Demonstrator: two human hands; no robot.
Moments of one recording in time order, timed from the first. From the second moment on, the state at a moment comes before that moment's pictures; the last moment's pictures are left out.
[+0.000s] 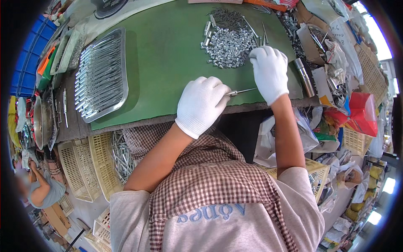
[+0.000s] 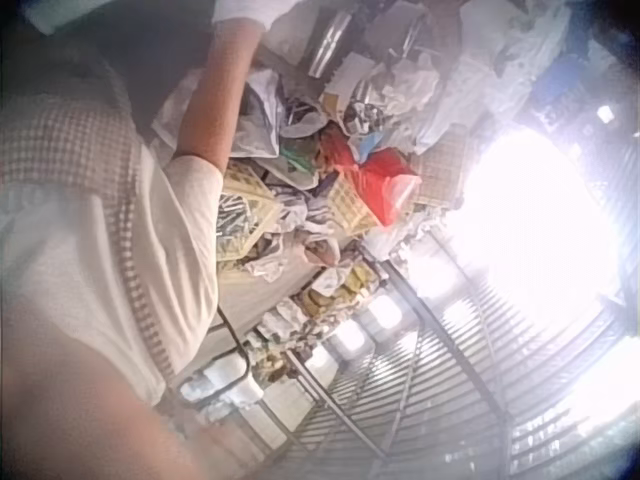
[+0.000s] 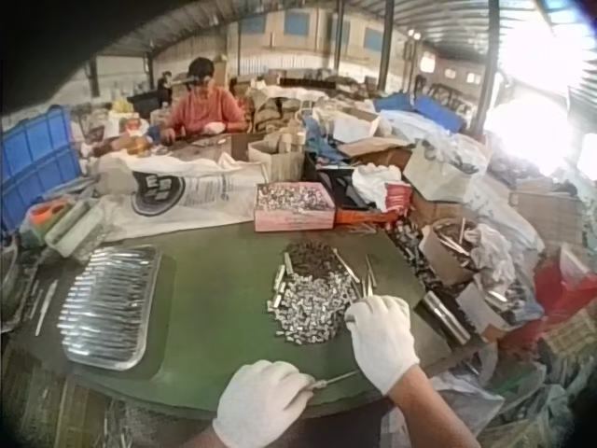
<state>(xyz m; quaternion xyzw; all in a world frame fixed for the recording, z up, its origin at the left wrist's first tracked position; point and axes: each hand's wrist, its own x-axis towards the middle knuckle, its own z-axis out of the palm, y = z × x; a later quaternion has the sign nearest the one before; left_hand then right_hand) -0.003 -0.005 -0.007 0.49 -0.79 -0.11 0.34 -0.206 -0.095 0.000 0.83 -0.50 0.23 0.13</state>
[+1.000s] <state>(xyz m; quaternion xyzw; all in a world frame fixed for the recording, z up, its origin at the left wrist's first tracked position) -0.003 -0.005 -0.008 0.49 -0.79 -0.10 0.35 -0.317 -0.056 0.020 0.72 -0.60 0.19 0.28</state>
